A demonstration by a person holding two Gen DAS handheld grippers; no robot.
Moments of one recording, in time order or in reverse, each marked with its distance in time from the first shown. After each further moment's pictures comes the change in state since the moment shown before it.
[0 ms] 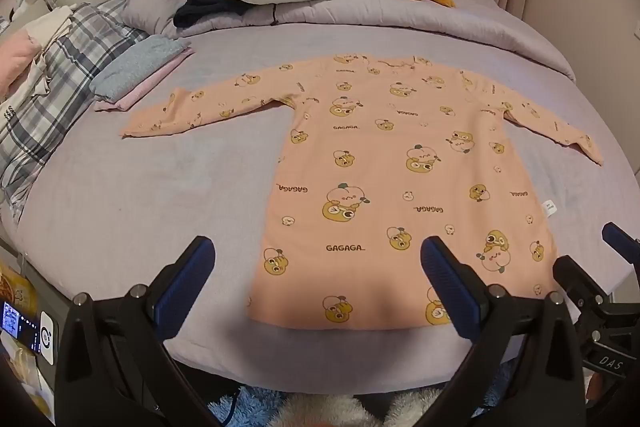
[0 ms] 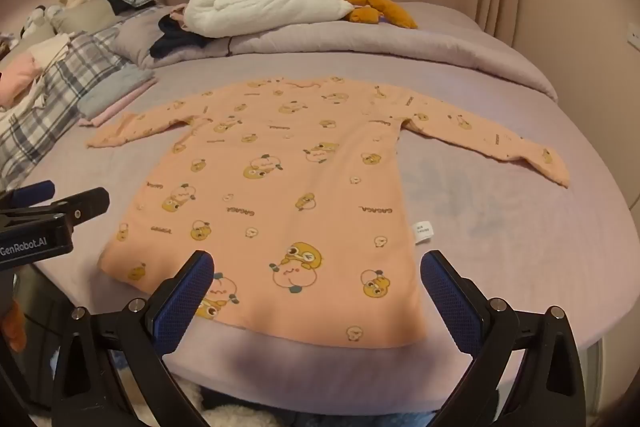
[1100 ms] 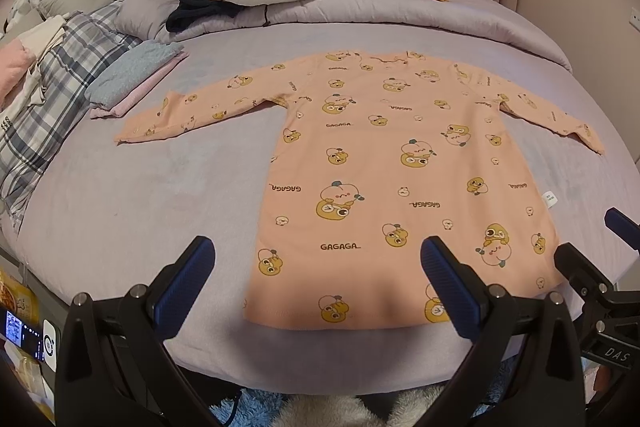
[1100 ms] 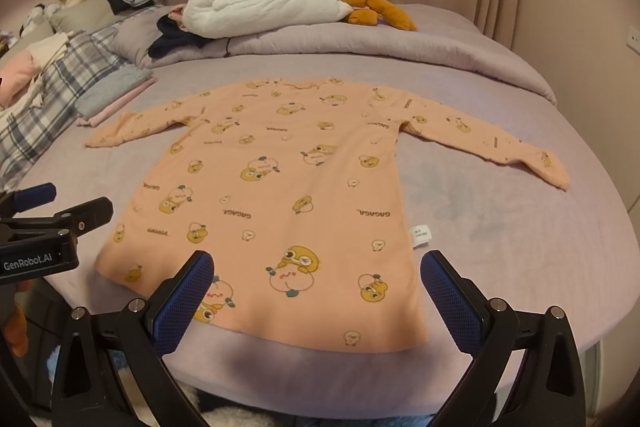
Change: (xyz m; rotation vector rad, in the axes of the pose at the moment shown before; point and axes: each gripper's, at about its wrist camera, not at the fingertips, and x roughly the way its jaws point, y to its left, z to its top) left arm 0.002 -0.006 0.001 0.034 -0.012 0.007; right arm 0.004 0.000 0.002 0.001 -0.003 0.002
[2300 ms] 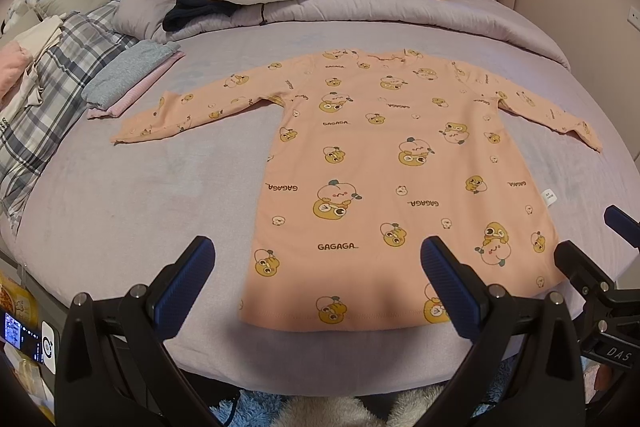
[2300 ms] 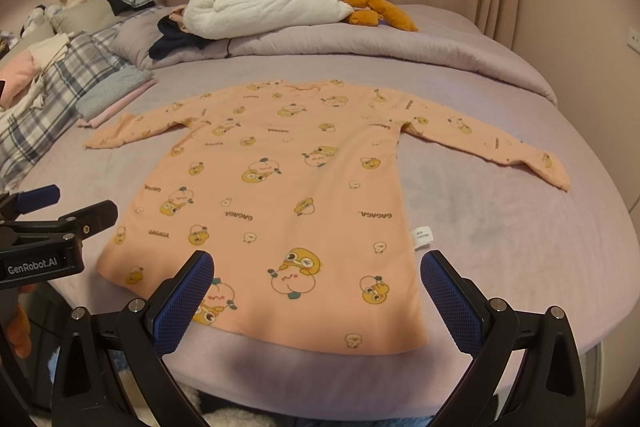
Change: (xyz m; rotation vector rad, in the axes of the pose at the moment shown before) left arm 0.002 -0.005 0.001 0.003 0.005 -0.005; right arm -0.002 -0.001 0.004 -0.002 -0.001 0.002
